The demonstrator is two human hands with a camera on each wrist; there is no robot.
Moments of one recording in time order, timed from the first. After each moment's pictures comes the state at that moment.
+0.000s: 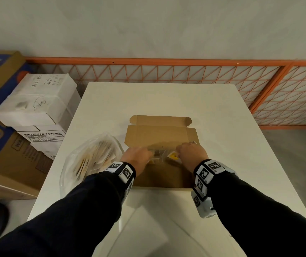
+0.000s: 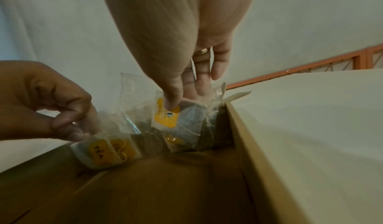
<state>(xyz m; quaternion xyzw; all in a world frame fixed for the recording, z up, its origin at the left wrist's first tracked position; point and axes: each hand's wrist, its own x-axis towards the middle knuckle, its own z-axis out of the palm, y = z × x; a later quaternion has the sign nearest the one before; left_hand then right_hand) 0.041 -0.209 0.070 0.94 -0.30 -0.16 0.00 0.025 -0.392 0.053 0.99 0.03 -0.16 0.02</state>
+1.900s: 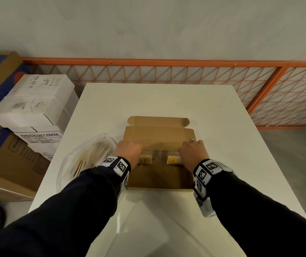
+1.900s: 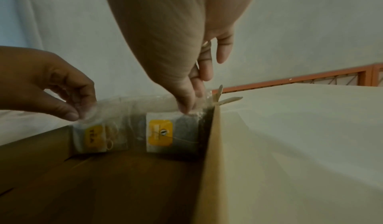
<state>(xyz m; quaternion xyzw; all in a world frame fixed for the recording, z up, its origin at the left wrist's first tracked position) 0.064 -0.204 0.058 0.96 -0.24 -0.13 -0.05 0.021 -0.399 0.059 0.98 0.05 -0.13 0.13</state>
